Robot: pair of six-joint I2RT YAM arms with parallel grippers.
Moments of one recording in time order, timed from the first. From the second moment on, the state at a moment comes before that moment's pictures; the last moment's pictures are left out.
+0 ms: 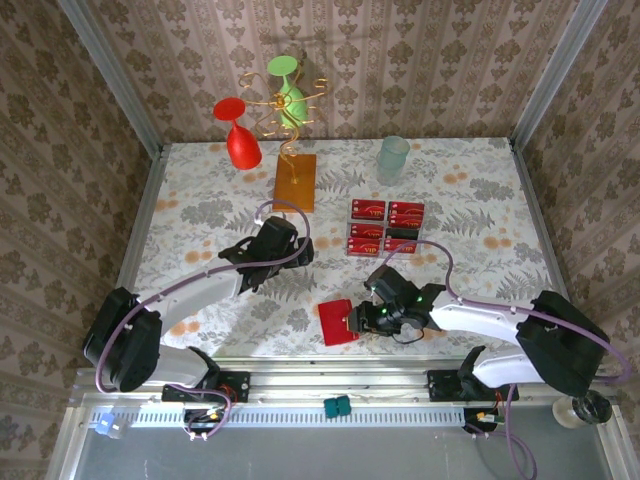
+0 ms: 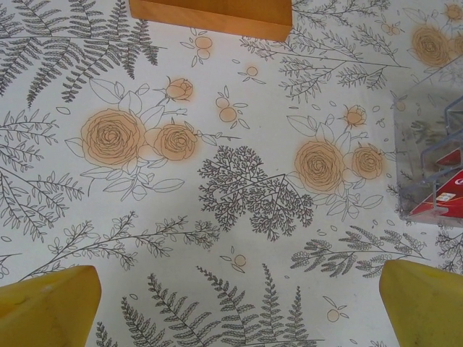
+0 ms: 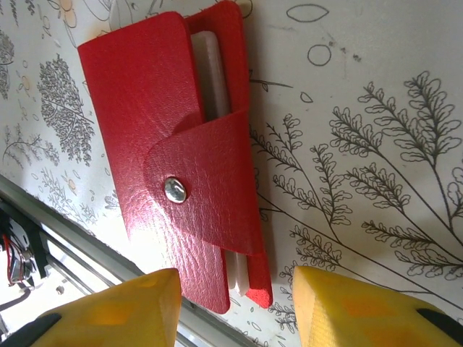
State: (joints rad) left arm -0.73 1.36 0.80 -0.30 -0.25 -0.65; right arm 0.83 1.32 0.52 -0.24 -0.34 0.93
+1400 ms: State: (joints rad) left arm -0.75 1.37 0.80 -0.29 -0.26 -0.65; right arm 0.79 1.42 0.51 -0.02 -0.42 1.02
